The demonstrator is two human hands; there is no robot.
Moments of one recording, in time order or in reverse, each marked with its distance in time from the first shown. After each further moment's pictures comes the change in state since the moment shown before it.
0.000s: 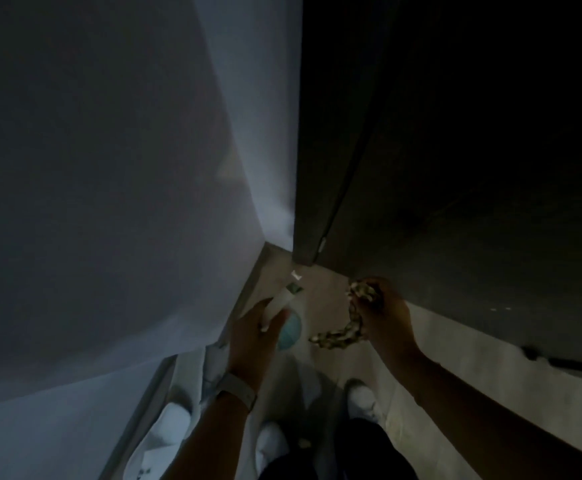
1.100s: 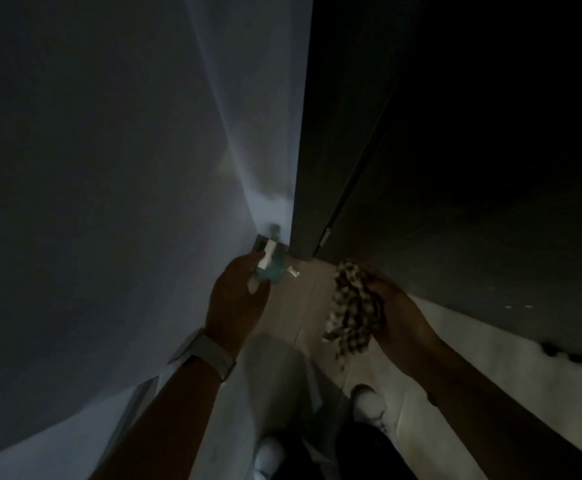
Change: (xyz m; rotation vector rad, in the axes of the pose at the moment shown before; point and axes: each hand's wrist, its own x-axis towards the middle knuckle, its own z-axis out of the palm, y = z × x) left_hand 0.092 -0.024 0.000 0.171 0.016 0.168; right_hand 0.042 0.021 0.020 0.659 -0.175 0.405
